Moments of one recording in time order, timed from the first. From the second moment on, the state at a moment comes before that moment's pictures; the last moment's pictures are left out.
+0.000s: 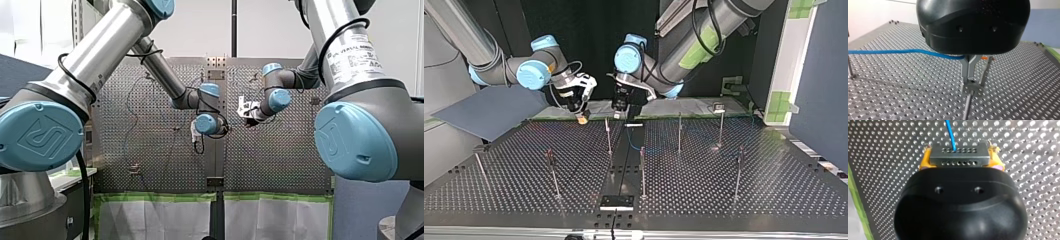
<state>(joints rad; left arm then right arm) -0.59 -2.17 -1.62 -2.54 -1.86 -1.70 2.01 -1.10 1.62 -0.22 1.35 1.62</state>
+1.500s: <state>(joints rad) -0.52 -2.33 -1.45 -2.59 -1.76 -1.71 1.90 -1.02 1.62 -0.38 1.23 1.67</state>
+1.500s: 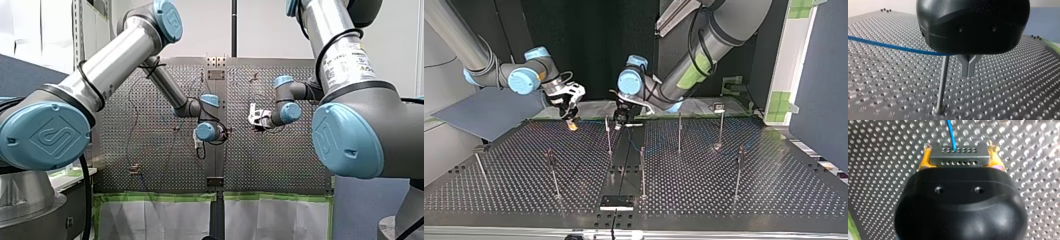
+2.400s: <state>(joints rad) -0.48 -2.33 -1.41 -2.64 -1.80 -1.63 1.85 -0.96 1.58 -0.42 1.17 1.66</state>
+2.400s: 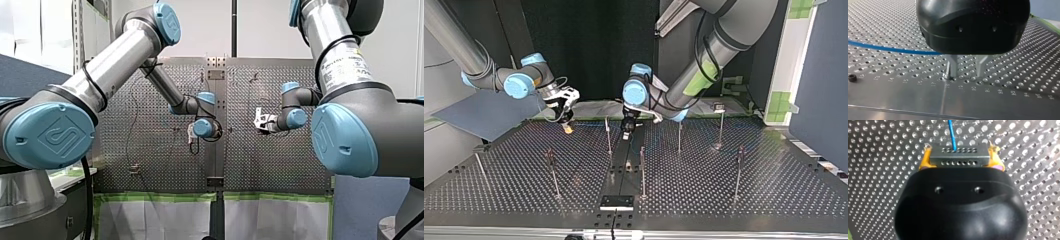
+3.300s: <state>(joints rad) -0.58 -2.18 -1.52 -2.79 -2.02 -1.63 1.80 -0.99 1.57 -0.37 1.17 1.65</state>
